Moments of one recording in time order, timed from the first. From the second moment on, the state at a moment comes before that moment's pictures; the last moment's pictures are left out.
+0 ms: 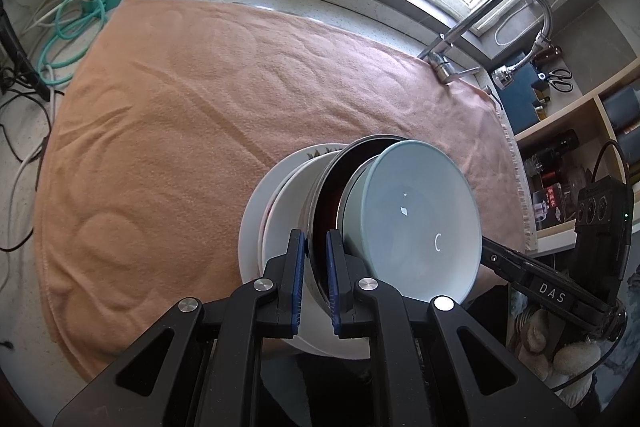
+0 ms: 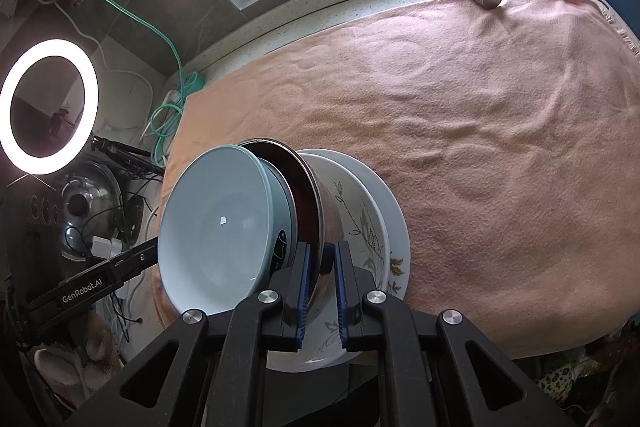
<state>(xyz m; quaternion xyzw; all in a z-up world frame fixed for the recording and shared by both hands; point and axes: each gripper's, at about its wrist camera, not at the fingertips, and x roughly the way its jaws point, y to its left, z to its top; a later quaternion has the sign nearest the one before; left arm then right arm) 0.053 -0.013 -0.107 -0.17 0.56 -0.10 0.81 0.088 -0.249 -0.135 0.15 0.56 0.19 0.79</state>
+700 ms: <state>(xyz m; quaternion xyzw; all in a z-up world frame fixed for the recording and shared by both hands) 0.050 -0.002 -0.102 -0.15 0.54 -0.11 0.82 0.079 -0.251 -0.126 0.16 0.54 0.17 0.80</state>
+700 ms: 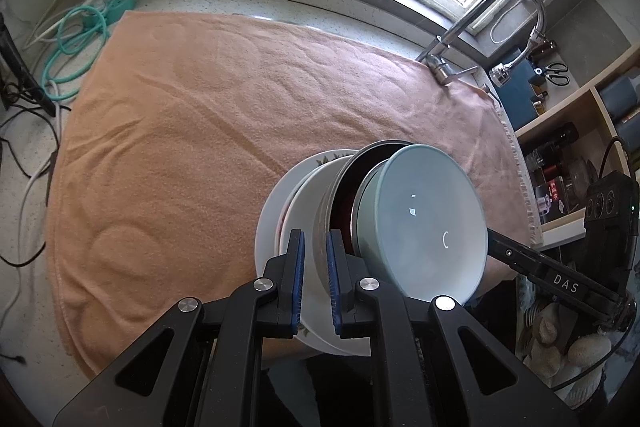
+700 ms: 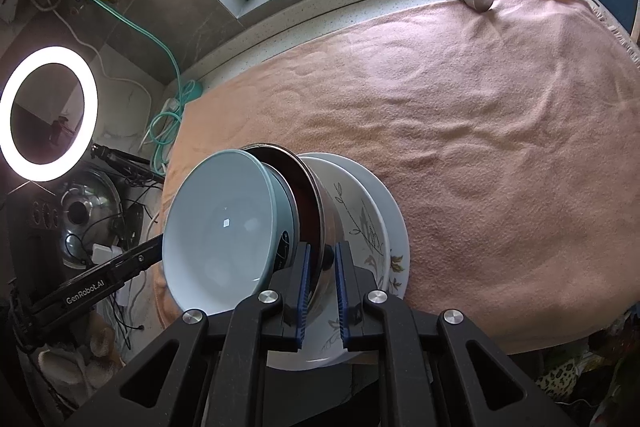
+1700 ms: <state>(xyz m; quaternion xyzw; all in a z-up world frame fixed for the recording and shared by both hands) -0.012 -0.011 -0.069 -0.08 0.48 -0.06 0.87 0.021 -0.240 -0.084 0.09 0.46 0.16 0.87</state>
